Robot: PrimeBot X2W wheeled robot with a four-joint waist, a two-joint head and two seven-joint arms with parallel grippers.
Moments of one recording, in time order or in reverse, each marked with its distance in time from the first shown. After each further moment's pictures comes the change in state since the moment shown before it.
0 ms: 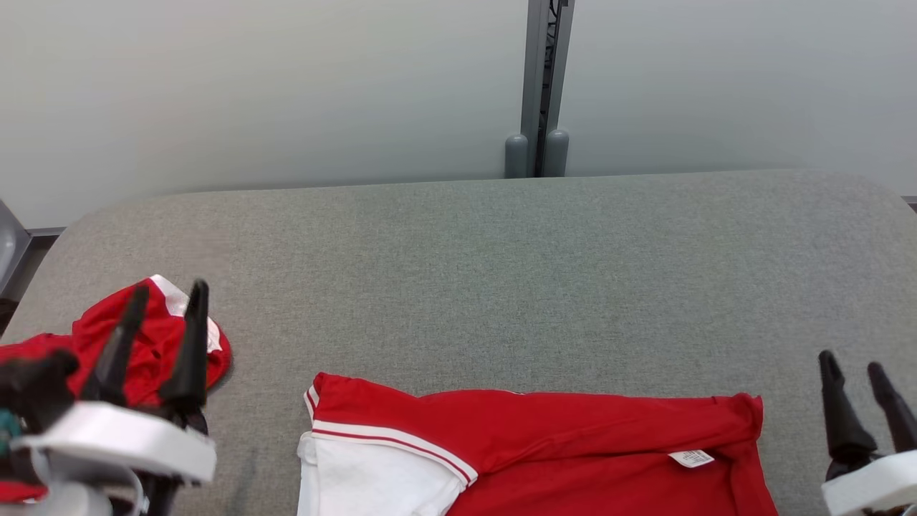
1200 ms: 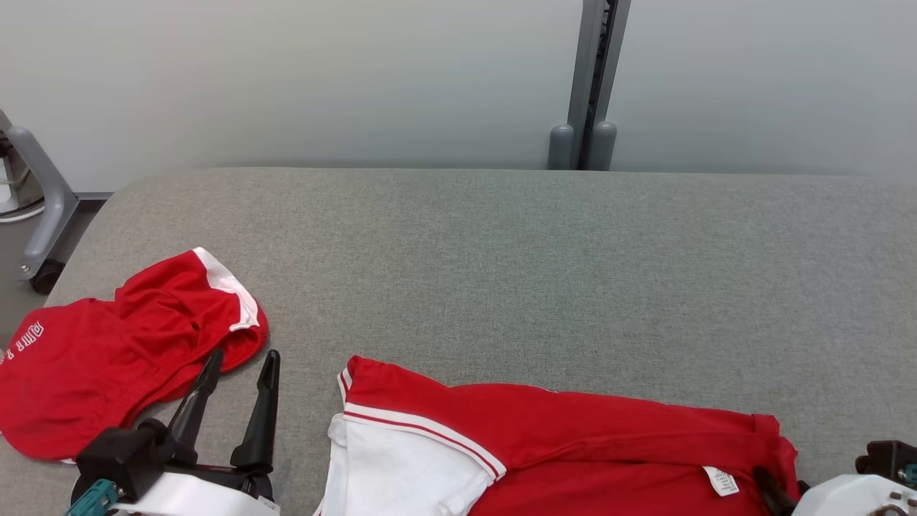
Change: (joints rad) left arm 0.176 -0.268 0.118 0.111 0.321 -0.170 0.001; right arm -0.105 0.026 0.070 0.479 -0.002 0.000 0.260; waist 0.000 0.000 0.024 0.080
